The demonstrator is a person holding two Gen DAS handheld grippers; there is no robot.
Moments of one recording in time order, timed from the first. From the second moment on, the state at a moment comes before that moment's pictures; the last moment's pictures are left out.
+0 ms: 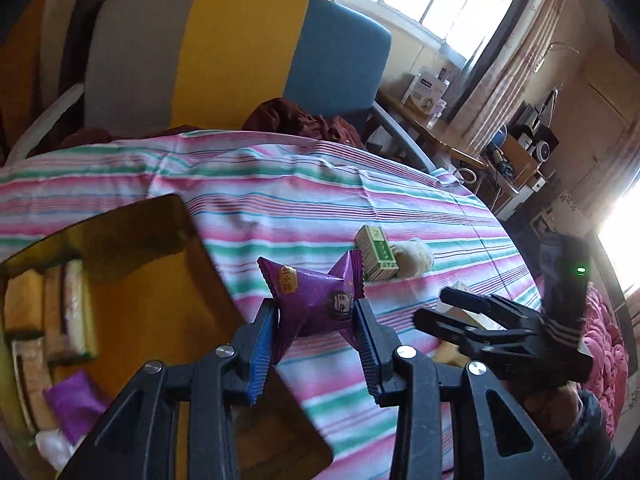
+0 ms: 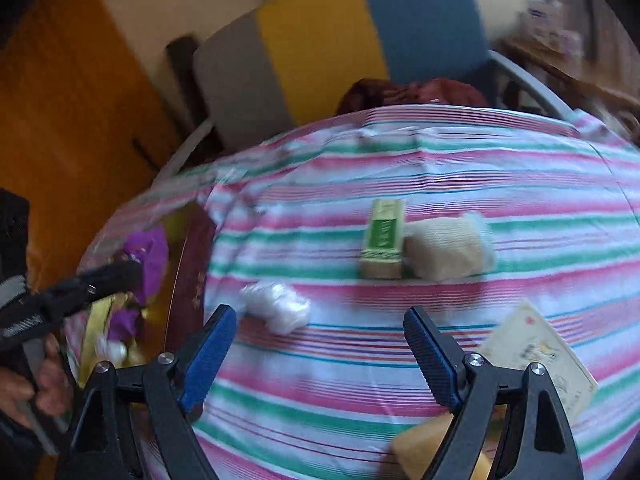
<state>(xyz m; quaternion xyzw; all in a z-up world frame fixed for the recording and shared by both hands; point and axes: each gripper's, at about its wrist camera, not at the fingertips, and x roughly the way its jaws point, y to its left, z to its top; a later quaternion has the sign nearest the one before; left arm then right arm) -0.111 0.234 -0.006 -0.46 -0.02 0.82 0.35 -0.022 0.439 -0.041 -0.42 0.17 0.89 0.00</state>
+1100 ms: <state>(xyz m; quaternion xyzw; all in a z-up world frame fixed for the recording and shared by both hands) -0.031 0.063 -0.006 -0.37 0.01 0.91 0.17 -0.032 0.389 -0.095 -0.52 0.07 0.85 0.01</state>
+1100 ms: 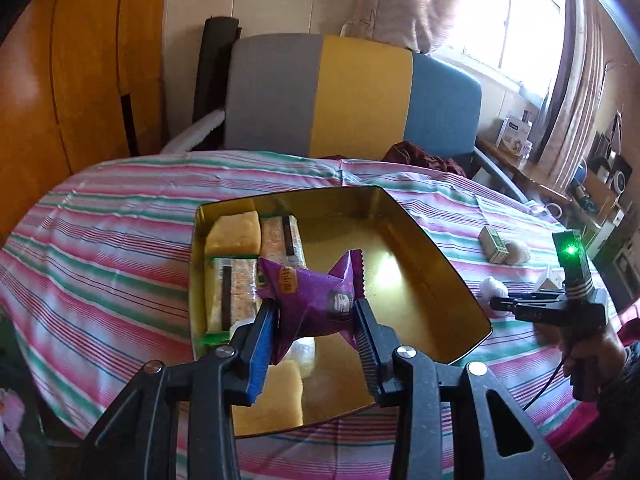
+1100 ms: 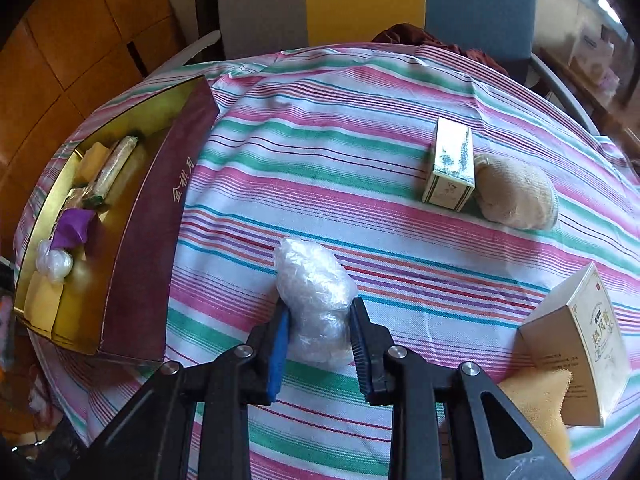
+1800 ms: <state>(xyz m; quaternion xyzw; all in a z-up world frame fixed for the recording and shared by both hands) -0.043 0.090 -0.002 -0.37 0.04 0.91 0.19 -0.036 0.385 -0.098 -0.52 0.05 0.85 0.01</state>
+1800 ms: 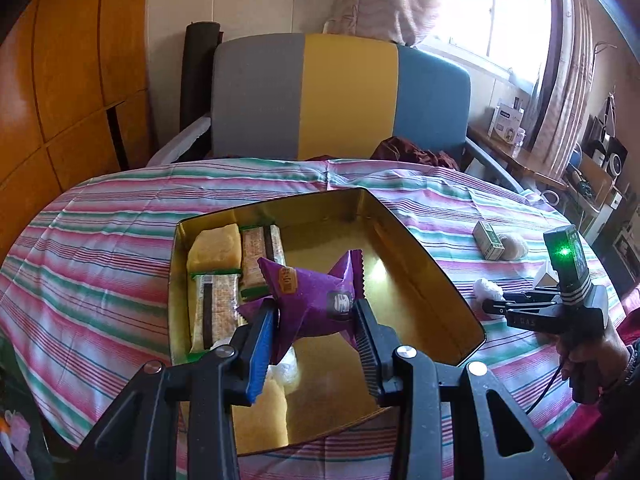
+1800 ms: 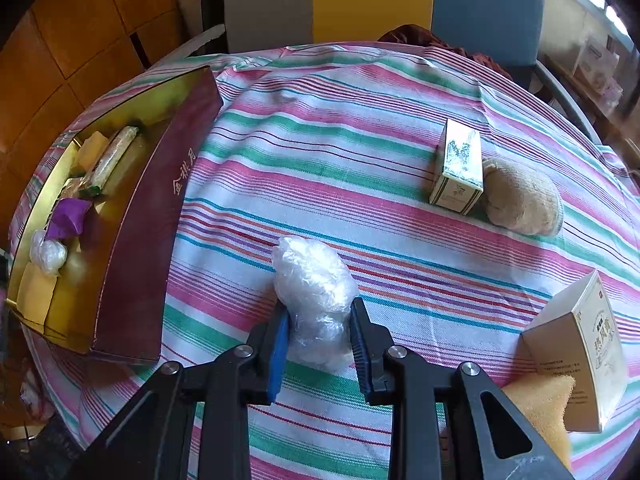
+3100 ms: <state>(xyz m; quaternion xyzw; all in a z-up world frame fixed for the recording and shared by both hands) -0.248 0.140 -0.097 -0.54 -0.03 0.83 0.14 -0.038 0.381 -0.103 -0.53 0.04 0.85 0.01</state>
